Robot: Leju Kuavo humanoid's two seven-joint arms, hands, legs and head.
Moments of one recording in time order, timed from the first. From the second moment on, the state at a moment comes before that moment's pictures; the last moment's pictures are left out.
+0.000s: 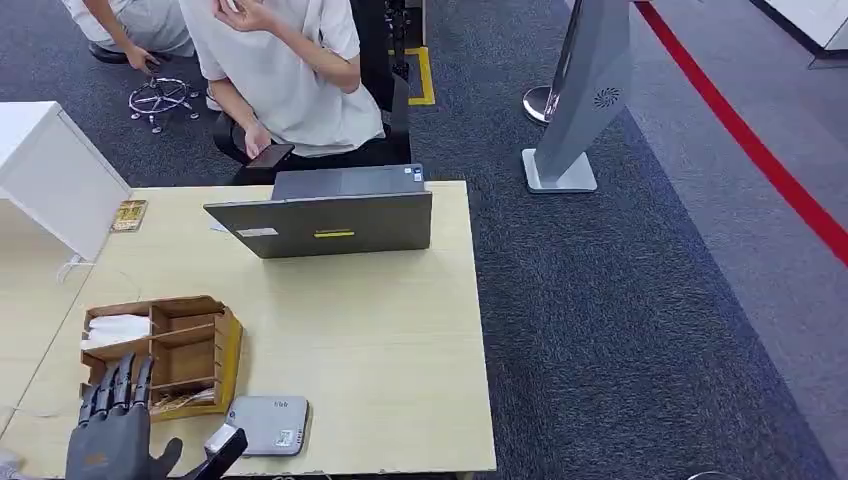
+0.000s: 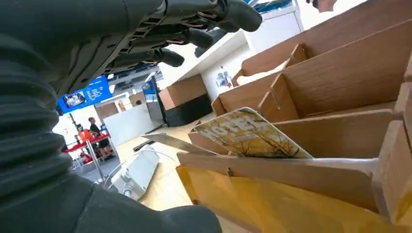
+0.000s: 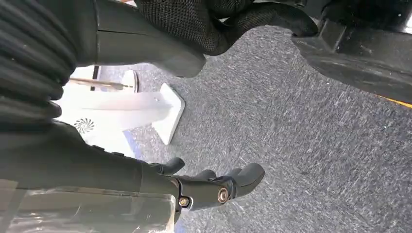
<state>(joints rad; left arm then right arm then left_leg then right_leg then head) 0.31 -0.01 -0.11 -1.73 -1.53 0.09 0.13 0.64 0.31 -0.12 -1.51 0.83 0.37 0.57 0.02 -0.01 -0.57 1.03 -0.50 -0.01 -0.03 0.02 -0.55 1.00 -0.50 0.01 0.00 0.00</state>
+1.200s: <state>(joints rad) 0.26 0.03 -0.14 -1.72 -1.54 0.05 0.21 0.64 0.31 -0.13 -1.49 0.87 0.40 0.54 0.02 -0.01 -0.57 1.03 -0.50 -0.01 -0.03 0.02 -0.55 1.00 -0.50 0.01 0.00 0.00</state>
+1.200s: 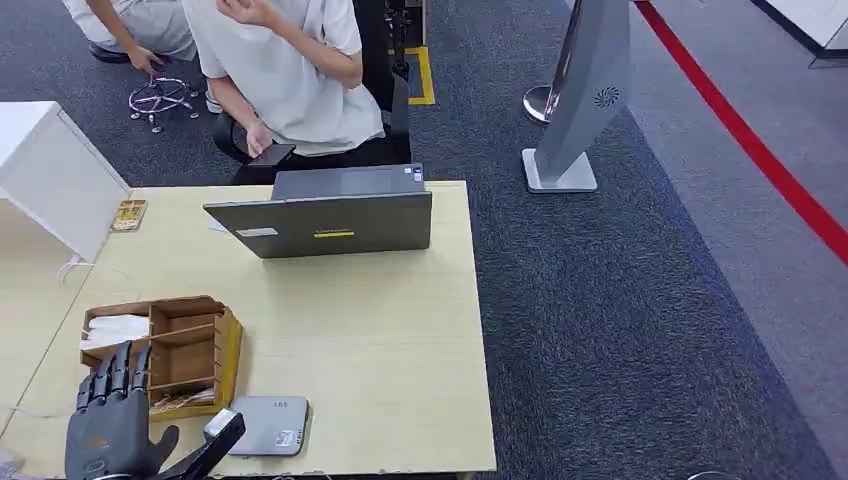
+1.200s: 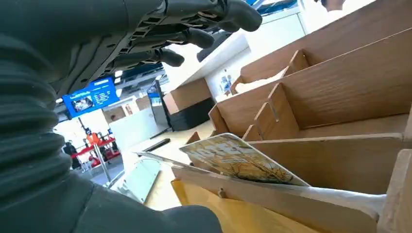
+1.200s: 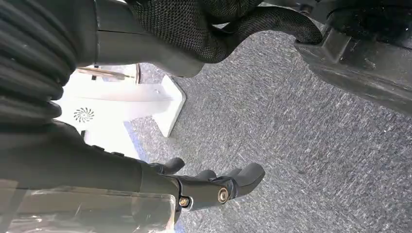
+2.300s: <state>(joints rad) 0.26 -0.03 -0.05 -1.72 -1.53 0.01 0.11 0.63 0.31 -0.13 -1.49 0.87 0.41 0.53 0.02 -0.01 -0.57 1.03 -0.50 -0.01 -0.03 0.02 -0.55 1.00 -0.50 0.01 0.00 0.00</state>
